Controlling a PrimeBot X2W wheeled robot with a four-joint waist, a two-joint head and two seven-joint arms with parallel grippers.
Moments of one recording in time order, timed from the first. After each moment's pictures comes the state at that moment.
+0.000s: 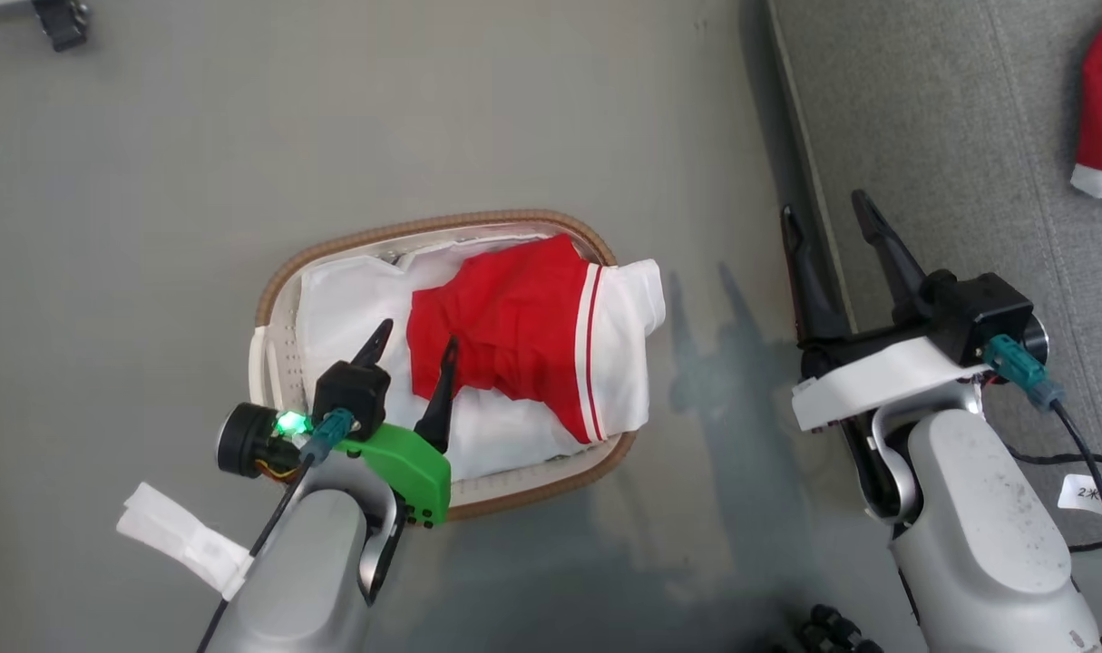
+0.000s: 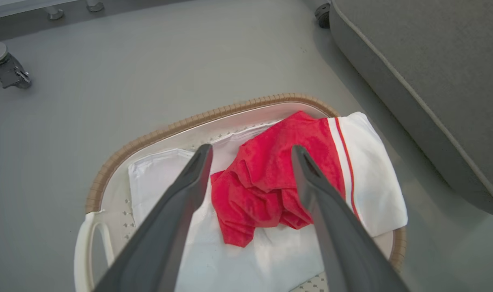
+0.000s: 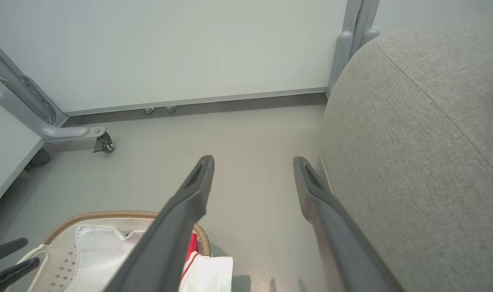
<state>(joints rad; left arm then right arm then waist) -0.47 0.05 -0.37 0.69 -0.17 -0.10 -0.26 -0.42 -0.05 0.12 0.27 0.22 0.13 -0.26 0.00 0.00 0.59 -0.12</state>
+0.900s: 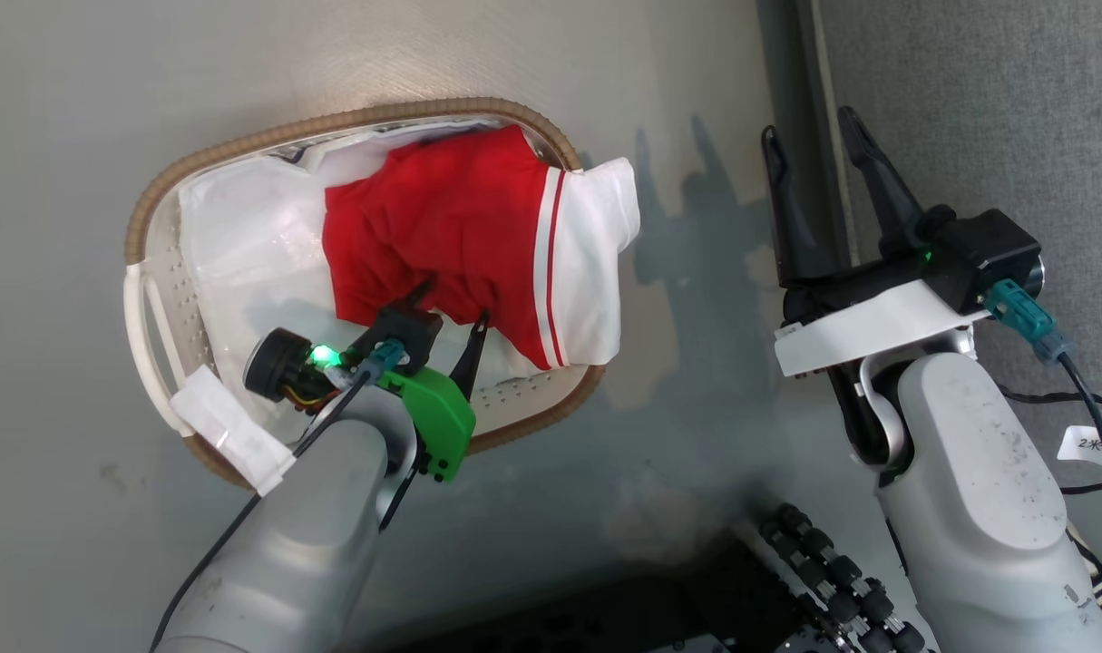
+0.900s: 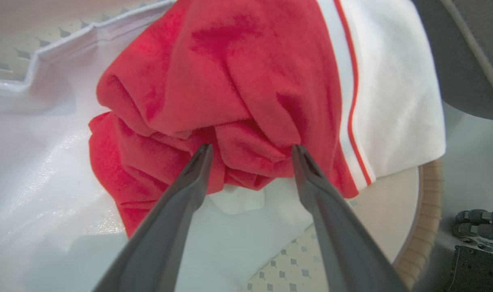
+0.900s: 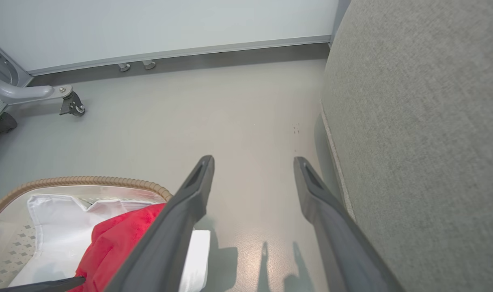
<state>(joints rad) -0.73 0.05 -0.63 1.01 -0.26 -0.13 -0.26 -0.52 -0.05 0.16 0.22 0.23 0.13 -0.26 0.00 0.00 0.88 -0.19</state>
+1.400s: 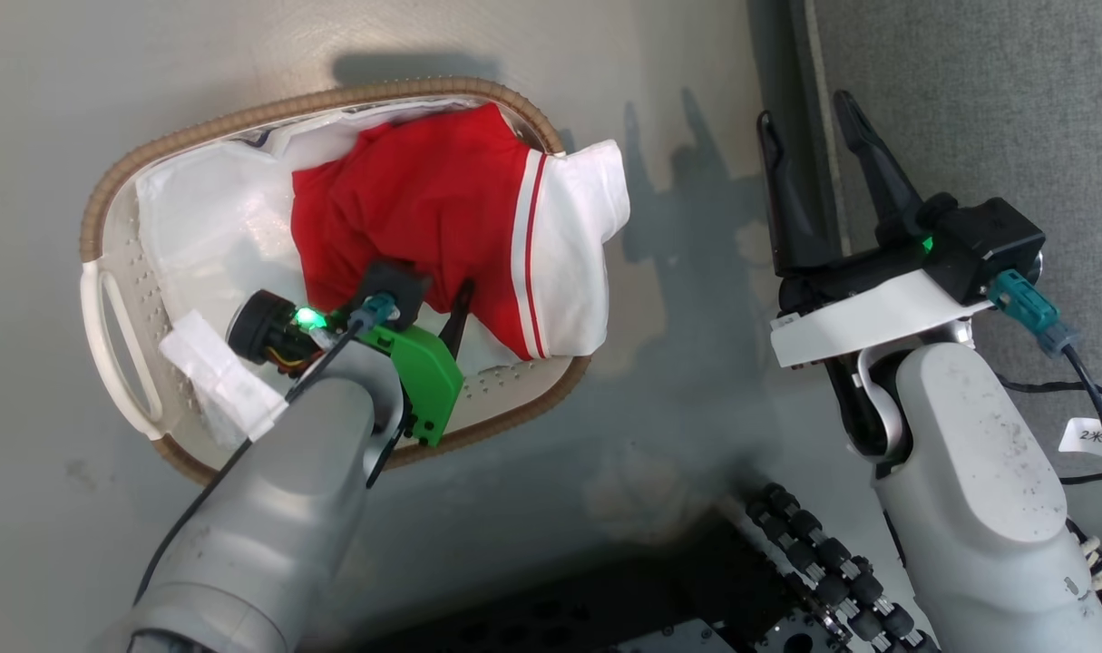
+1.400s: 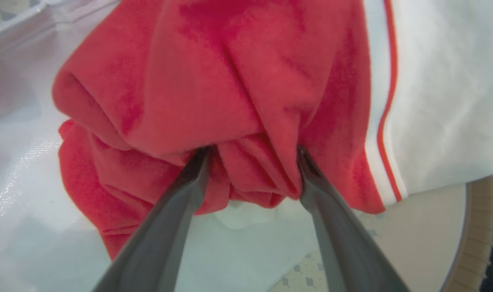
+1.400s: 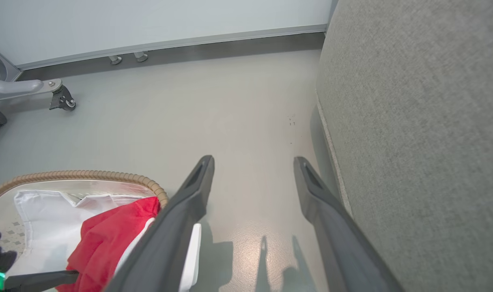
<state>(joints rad) -0.86 0.05 -0.75 1.14 -0.37 -0.13 -0.25 -0.54 -0.05 0.17 0.21 0.25 0.13 -0.26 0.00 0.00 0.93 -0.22</state>
